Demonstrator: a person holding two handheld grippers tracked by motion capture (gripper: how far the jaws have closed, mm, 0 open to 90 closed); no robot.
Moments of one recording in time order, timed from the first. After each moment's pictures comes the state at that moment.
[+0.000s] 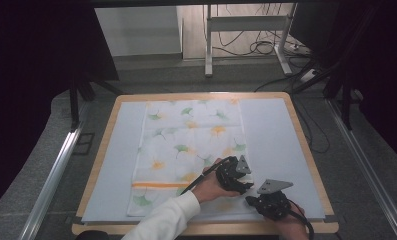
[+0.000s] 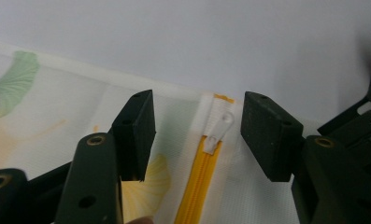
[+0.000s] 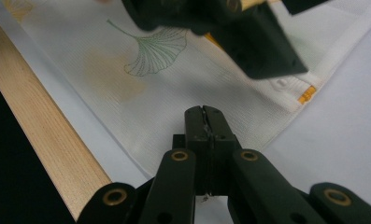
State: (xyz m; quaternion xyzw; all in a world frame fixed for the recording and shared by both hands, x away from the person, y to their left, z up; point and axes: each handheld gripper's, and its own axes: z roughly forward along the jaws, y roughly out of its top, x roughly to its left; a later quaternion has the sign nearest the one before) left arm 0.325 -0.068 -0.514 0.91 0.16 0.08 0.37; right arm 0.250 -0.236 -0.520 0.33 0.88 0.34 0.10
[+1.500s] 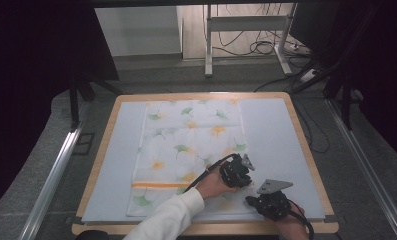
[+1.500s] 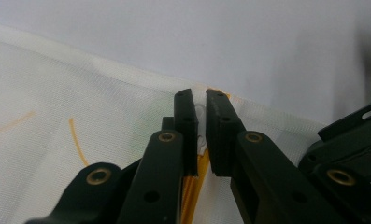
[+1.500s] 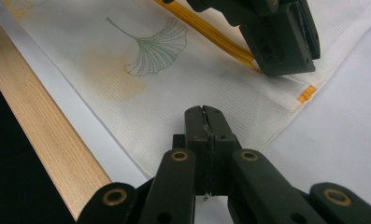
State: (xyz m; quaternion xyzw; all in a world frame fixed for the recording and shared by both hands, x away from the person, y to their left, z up) left arm 0.337 -0.078 -0.513 0.92 0.18 0.03 0.33; right arm 0.250 -0.236 -0.520 0.33 0.88 0.34 0.10
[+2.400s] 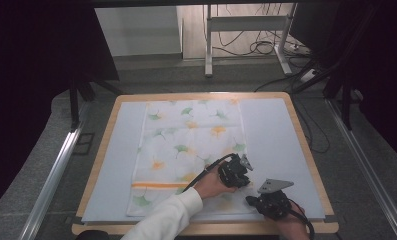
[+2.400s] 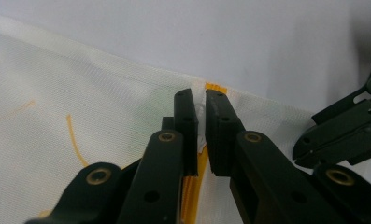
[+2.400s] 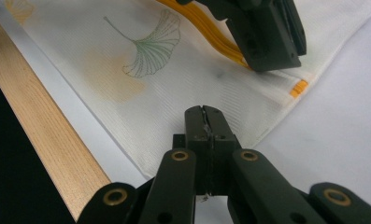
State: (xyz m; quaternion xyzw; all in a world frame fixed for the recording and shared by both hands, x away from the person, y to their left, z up) left arm 0.338 -0.072 -0.512 0.93 0.18 0.02 0.32; right arm 0.252 -0.238 -0.520 0.33 0.88 0.34 0.09
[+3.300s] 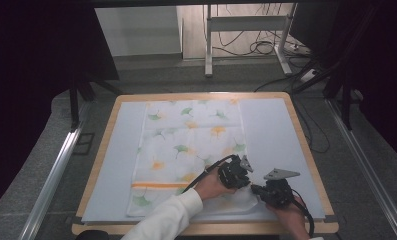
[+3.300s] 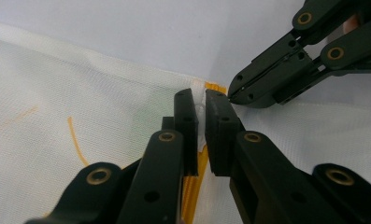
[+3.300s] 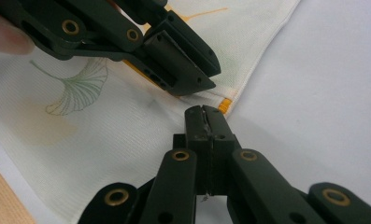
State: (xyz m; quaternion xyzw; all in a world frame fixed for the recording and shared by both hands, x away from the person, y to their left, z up) left arm 0.334 -0.073 -0.513 0.93 0.17 0.03 0.33; right arm 0.279 -0.249 -0.522 0.41 0.84 0.35 0.11
